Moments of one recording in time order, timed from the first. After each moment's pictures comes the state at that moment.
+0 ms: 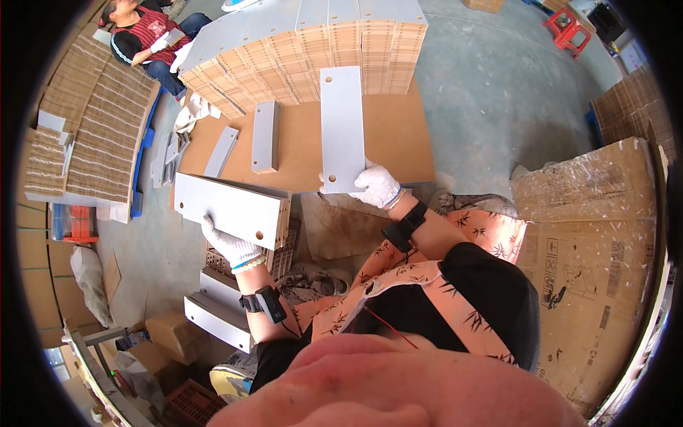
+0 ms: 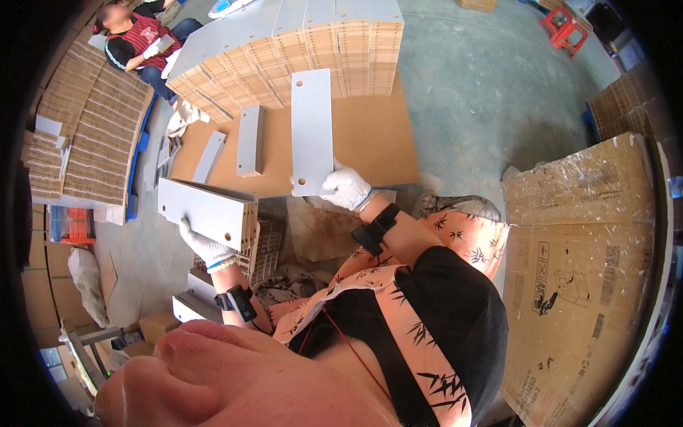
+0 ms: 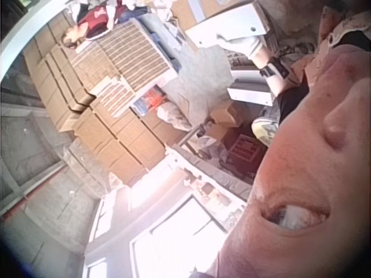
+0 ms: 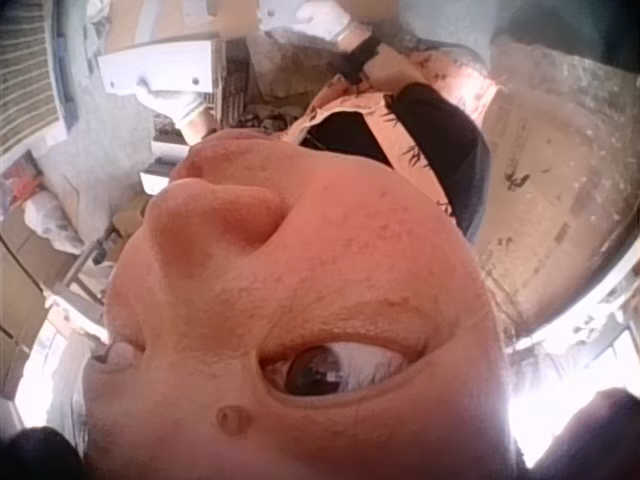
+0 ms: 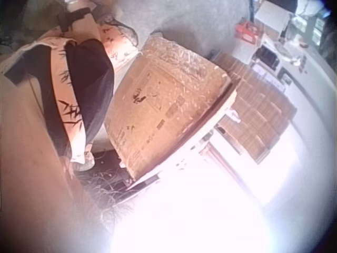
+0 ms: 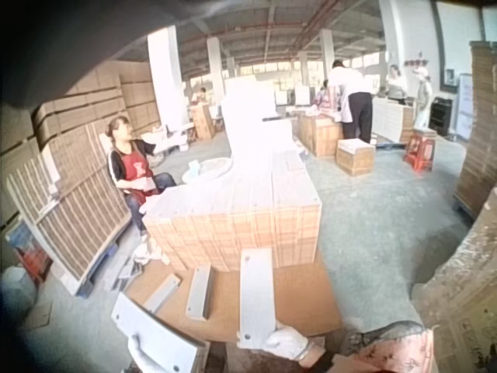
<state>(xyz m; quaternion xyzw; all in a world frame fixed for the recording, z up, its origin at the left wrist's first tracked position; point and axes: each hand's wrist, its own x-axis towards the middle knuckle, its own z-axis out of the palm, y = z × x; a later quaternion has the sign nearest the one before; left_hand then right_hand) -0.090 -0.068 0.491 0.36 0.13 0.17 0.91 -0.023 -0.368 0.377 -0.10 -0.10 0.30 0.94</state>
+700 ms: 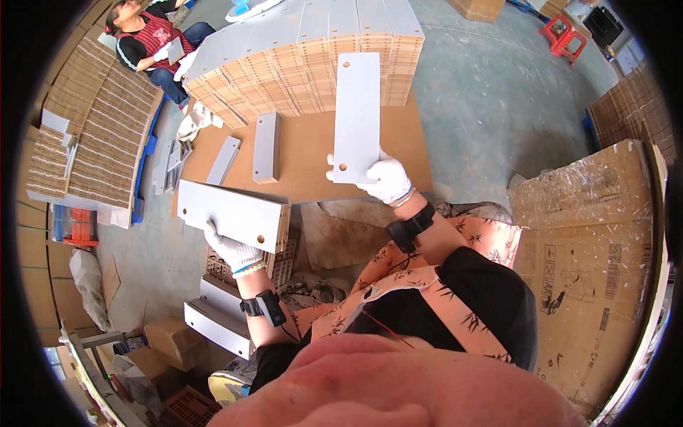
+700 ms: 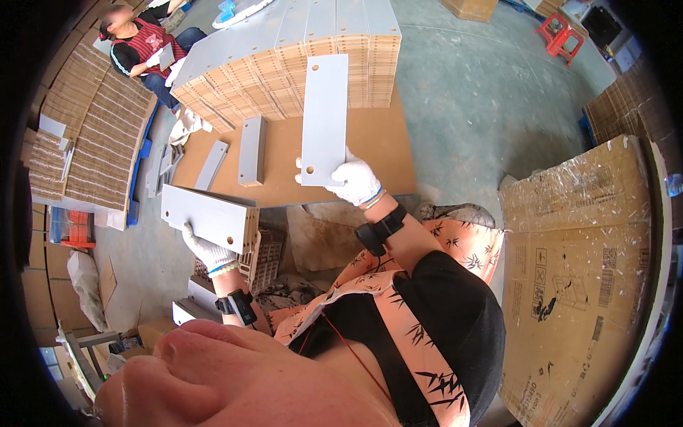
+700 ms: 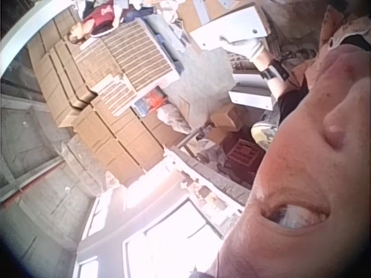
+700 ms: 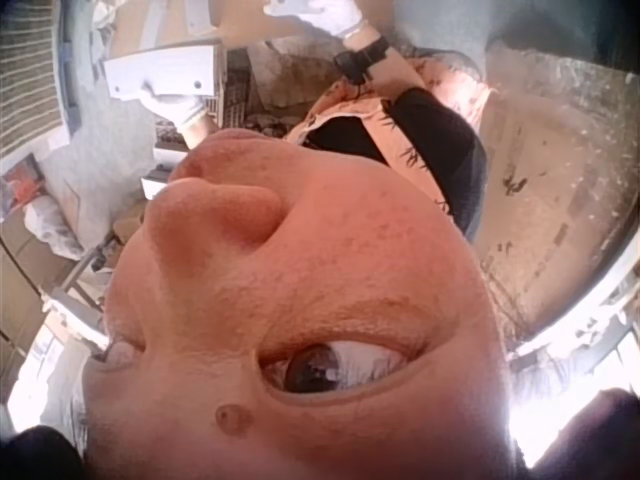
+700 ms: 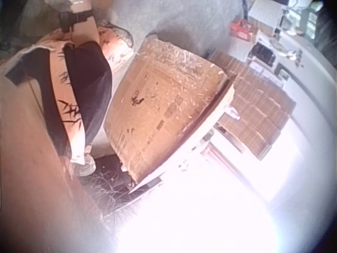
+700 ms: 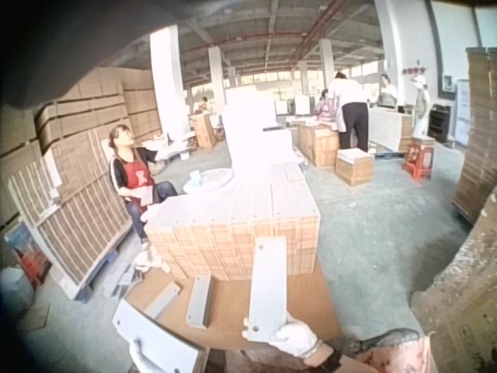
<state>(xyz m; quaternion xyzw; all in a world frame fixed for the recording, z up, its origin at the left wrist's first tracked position) -0.089 -0.065 0.485 0.37 0.12 0.18 0.90 -0.014 -0.386 0.439 -0.13 -0.15 0.21 0.96</state>
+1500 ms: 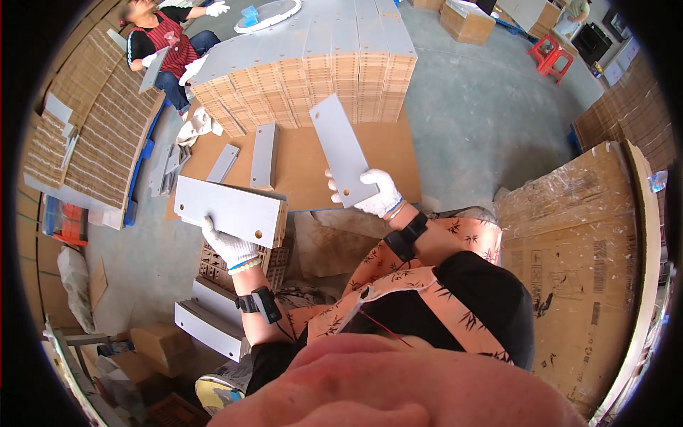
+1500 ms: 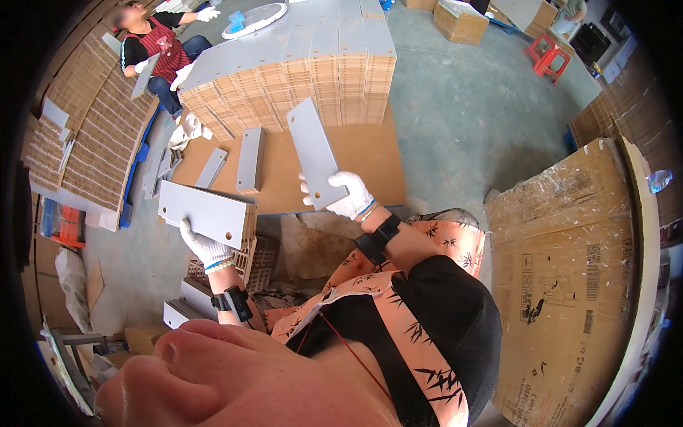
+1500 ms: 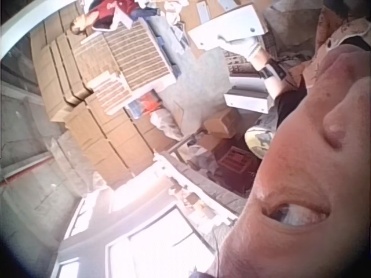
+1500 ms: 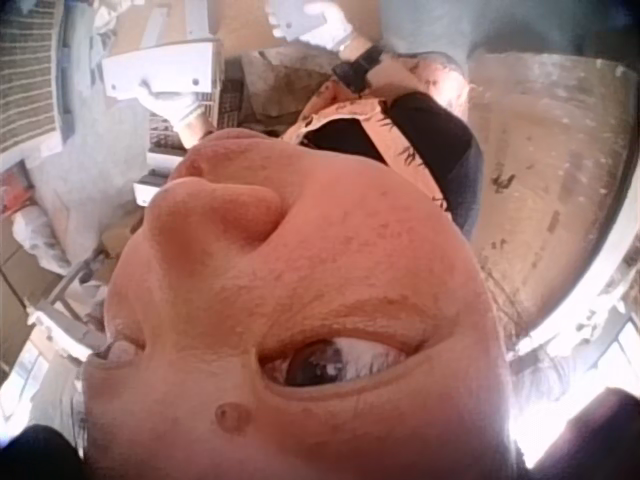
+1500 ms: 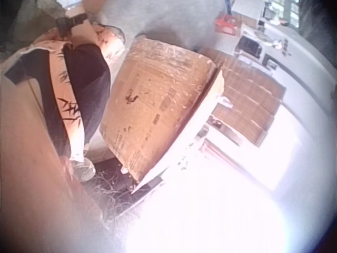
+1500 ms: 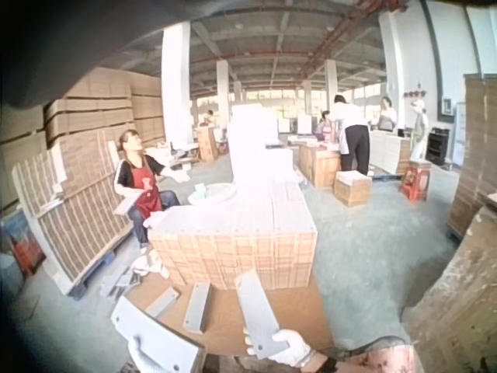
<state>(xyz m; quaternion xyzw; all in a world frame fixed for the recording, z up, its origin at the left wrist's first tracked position) -0.090 -0.062 0.493 0.31 0.11 0.20 0.92 -0.032 -0.385 0.426 -0.14 -0.07 0.30 0.94</state>
